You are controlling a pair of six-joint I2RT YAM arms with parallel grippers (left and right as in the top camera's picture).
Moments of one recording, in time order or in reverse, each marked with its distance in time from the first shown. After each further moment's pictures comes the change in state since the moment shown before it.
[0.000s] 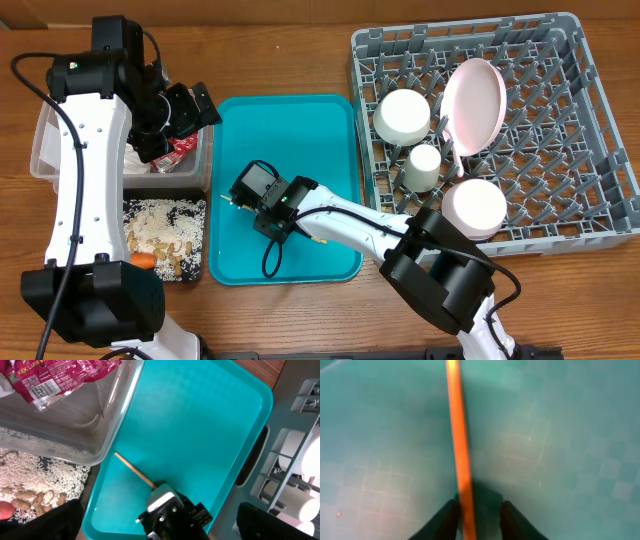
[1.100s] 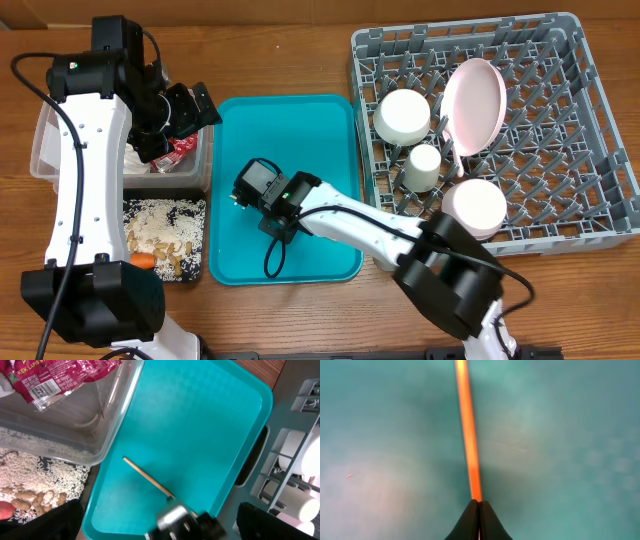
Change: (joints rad) left arm 0.000 0.000 0.000 0.000 0.000 0.000; right arm -0.001 -0.068 0.027 -0.130 0.018 -0.018
